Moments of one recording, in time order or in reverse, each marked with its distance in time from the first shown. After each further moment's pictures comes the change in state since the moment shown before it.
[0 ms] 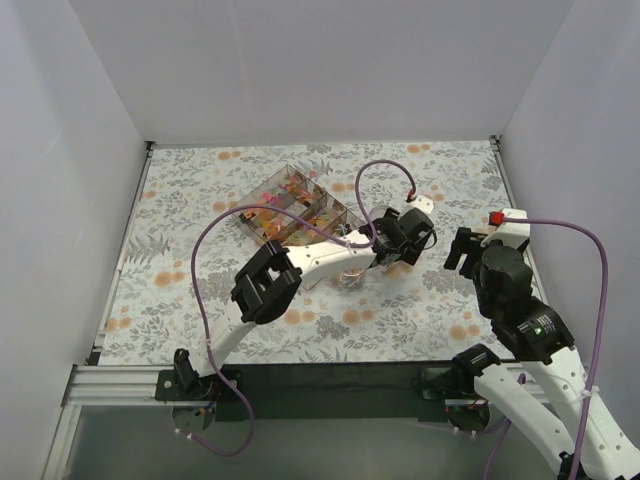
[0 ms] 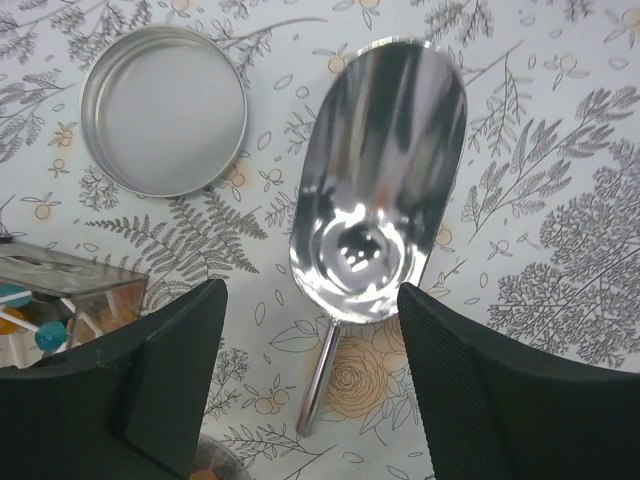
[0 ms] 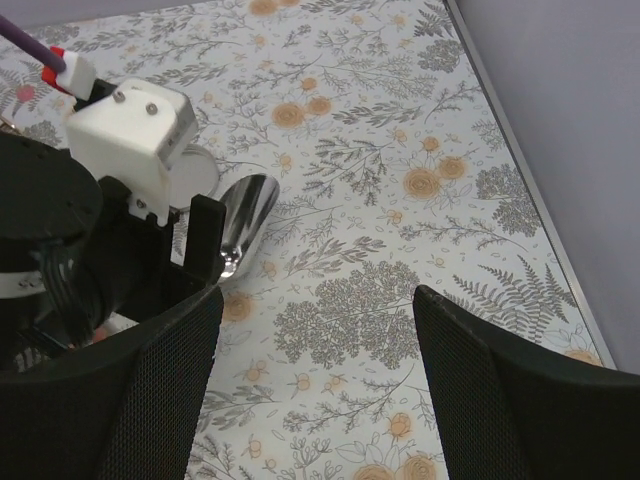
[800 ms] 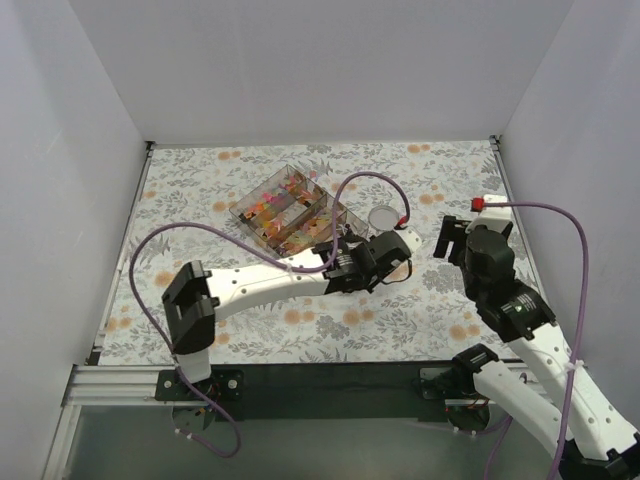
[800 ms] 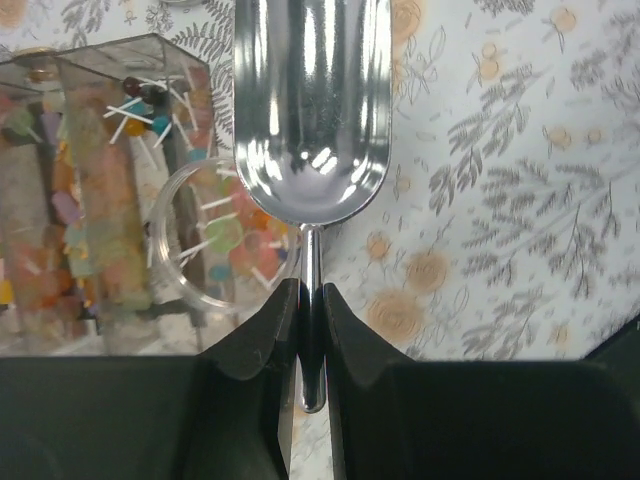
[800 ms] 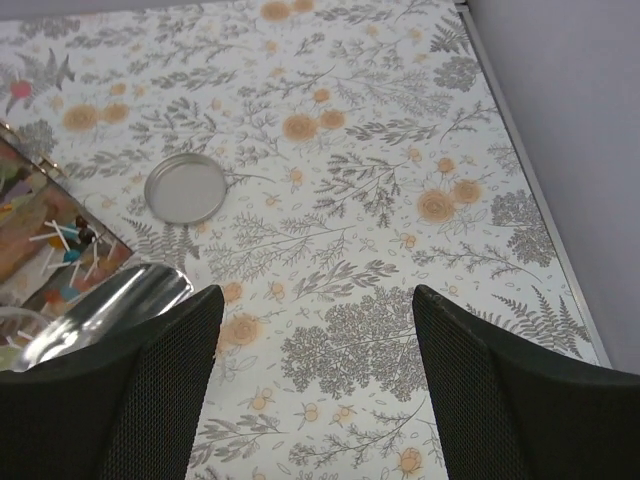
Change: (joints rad) left arm -0.124 -0.554 -0.371 -0.302 0.021 0.227; right arm 0.001 0.152 -0.011 0.142 -0.030 -0.060
